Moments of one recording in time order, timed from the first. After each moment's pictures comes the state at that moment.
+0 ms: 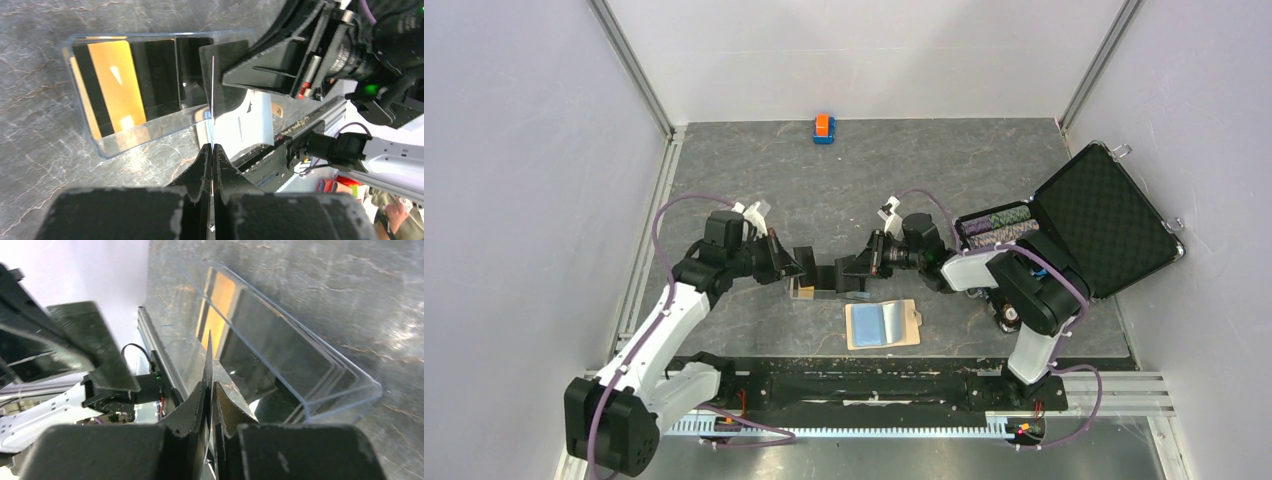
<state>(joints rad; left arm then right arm) -0.27 0.99 0.69 -0.46 0.48 -0.57 0.63 1.79 0.70 0.67 -0.61 0.94</state>
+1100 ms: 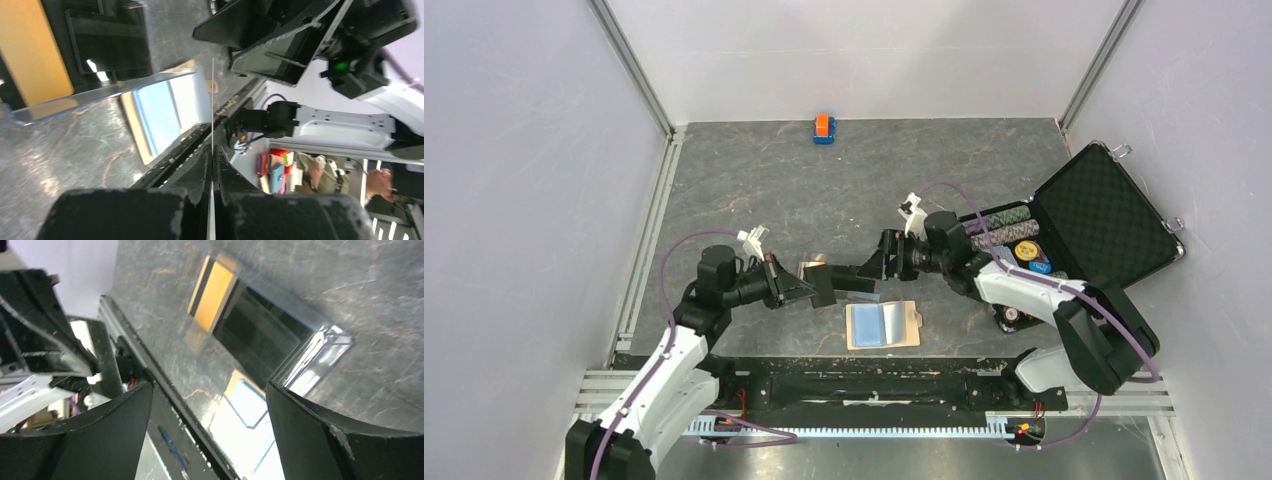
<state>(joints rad) -0.27 0.73 0.38 -0.15 0.74 -0.84 0.61 1.43 0.69 0.19 -0.46 0.67</state>
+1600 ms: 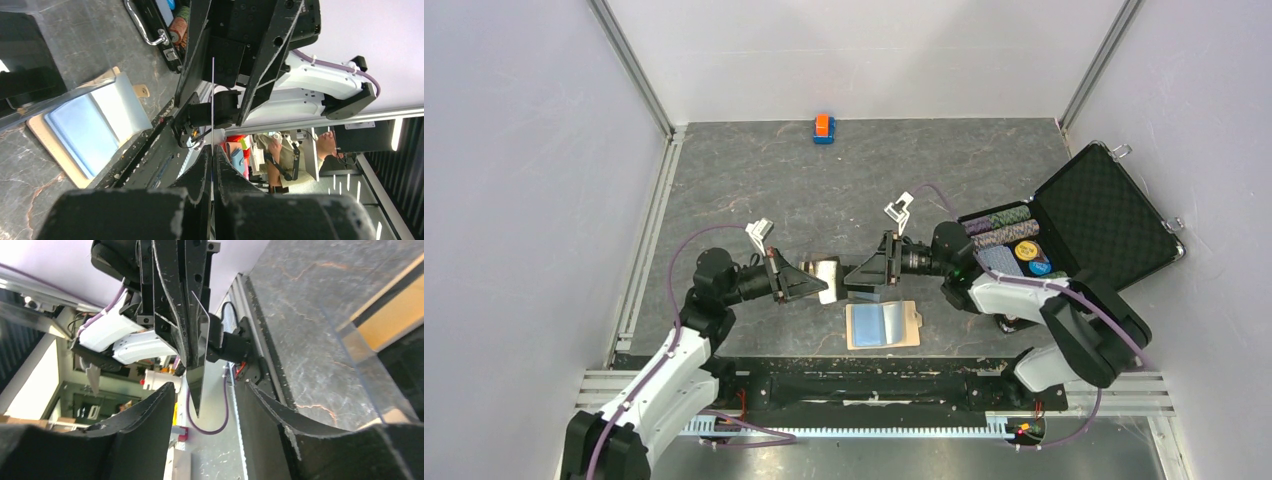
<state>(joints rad) -0.31 0.74 0.30 0.30 0.88 -1.12 0.65 1.43 0.55 0.83 -0.81 1.04</state>
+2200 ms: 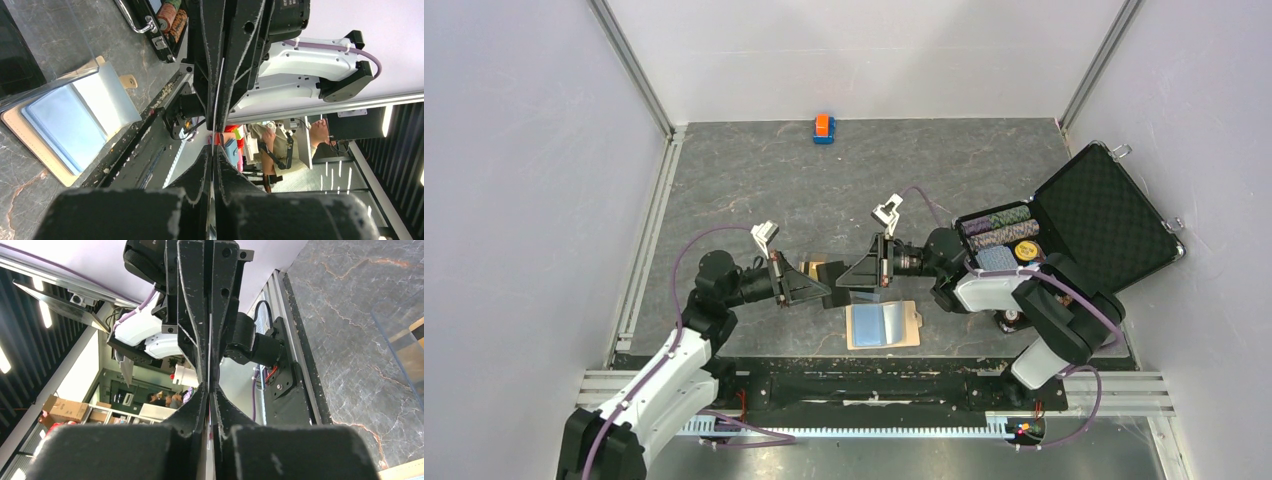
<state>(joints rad) -0.35 0.74 0.29 0.34 0.90 -1.16 0.72 1.58 0.56 1.16 -0.85 1.25</state>
